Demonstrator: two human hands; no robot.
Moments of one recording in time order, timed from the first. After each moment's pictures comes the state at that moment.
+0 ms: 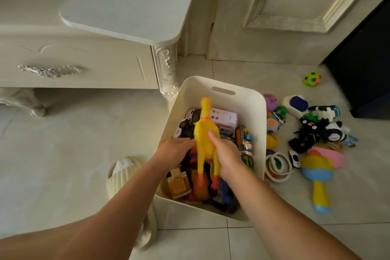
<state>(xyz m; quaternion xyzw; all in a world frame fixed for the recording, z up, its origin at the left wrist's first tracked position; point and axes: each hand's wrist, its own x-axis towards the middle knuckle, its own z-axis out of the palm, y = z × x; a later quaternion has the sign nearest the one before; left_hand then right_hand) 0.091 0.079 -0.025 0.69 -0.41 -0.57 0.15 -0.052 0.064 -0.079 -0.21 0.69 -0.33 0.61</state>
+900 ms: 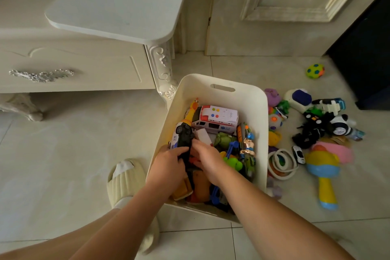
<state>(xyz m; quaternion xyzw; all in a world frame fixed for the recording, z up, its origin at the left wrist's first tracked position) 0.093 0.102 -0.061 0.73 -0.58 -0.36 0.11 -0.025 0.066 -0.090 -0.25 0.58 -0.27 0.72</state>
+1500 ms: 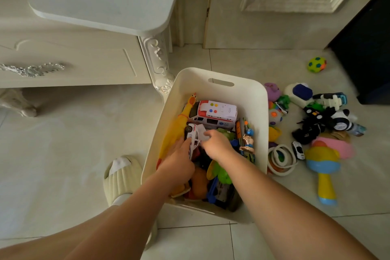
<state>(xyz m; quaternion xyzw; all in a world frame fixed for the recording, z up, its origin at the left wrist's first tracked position) 0.073 0.082 -0.087 0.68 -0.59 -0.43 -0.02 -0.052 0.035 -0.103 -0.51 0.73 -0.03 0.46</state>
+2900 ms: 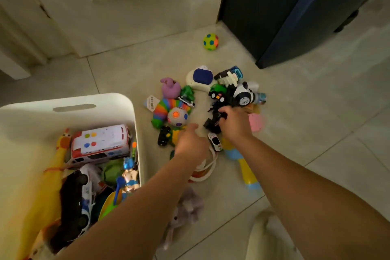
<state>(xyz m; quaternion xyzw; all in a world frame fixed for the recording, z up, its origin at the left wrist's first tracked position) -0.232 0.009 -0.104 0.60 -0.56 -0.56 0.04 -0.381 0.012 -0.147 -0.42 0.87 -0.14 0.21</state>
